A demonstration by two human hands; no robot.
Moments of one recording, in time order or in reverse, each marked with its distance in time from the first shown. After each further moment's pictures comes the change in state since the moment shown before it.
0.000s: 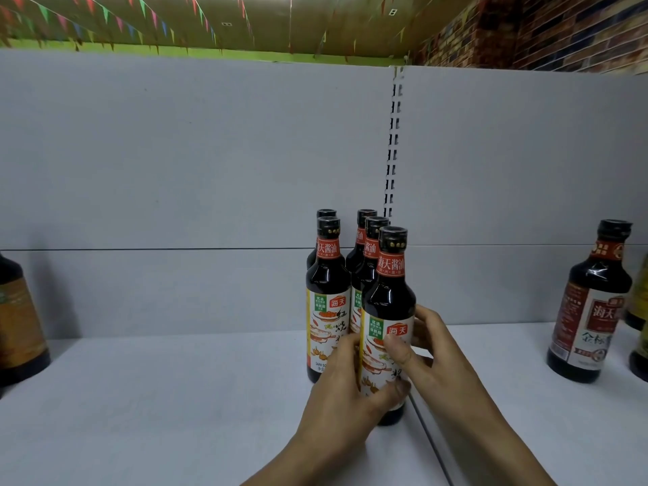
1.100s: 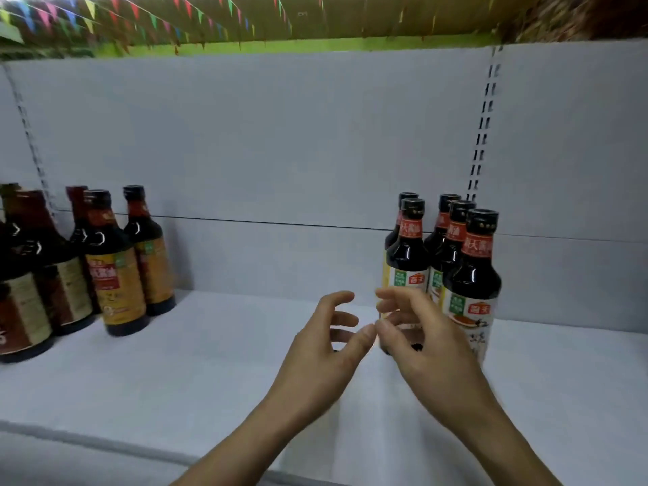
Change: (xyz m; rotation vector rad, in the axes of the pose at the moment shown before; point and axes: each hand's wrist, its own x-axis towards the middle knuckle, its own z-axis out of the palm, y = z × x) left_hand -0.075 0.023 -0.107 0.078 0.285 -0.055; right_hand -0.030 -0.039 0.082 -0.183 -0.122 -0.299
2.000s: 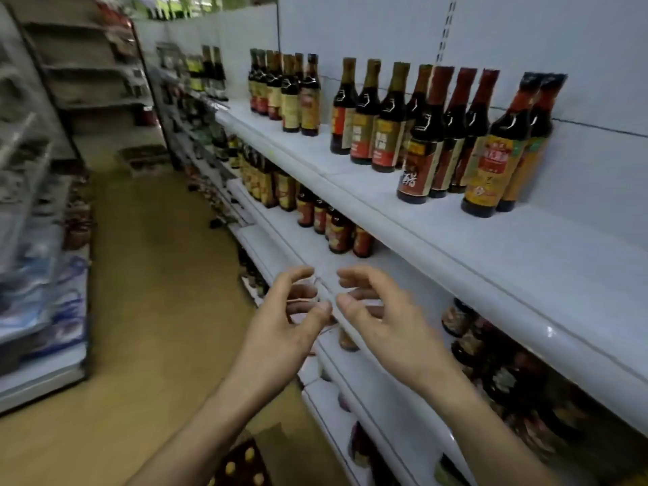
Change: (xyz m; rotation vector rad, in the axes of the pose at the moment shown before) left_hand -0.351 -0.082 -0.267 0.127 0.822 -0.441; right_hand -0.175 -0.202 0.310 0.434 -0.970 -0.139
